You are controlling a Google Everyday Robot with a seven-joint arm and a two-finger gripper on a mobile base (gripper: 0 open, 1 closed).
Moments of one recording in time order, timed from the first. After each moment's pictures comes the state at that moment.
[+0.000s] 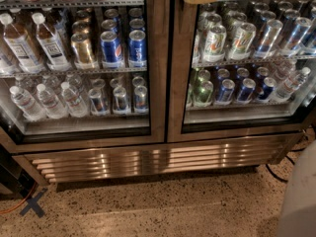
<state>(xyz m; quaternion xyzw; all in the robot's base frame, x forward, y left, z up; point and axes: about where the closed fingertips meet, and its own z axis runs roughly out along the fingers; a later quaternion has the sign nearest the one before) 0.635 -0.066 1.062 -0.63 0.58 0.23 0.46</state>
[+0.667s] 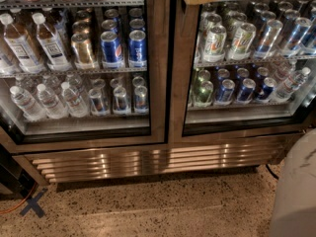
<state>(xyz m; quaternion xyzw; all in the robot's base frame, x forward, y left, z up) 0.639 -0.076 1.066 -0.63 0.58 0.23 0.46</state>
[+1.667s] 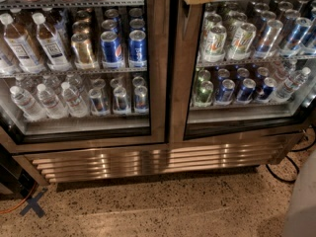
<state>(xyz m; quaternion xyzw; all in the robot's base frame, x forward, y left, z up) 0.628 -0.079 1.075 -0.63 0.58 0.22 0.47</state>
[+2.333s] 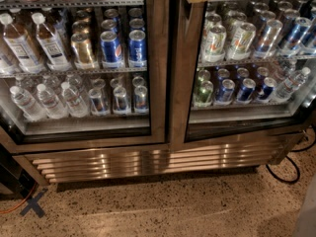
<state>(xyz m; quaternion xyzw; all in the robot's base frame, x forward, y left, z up) 0.621 -0.079 1.081 -0.62 0.59 0.21 0.47</state>
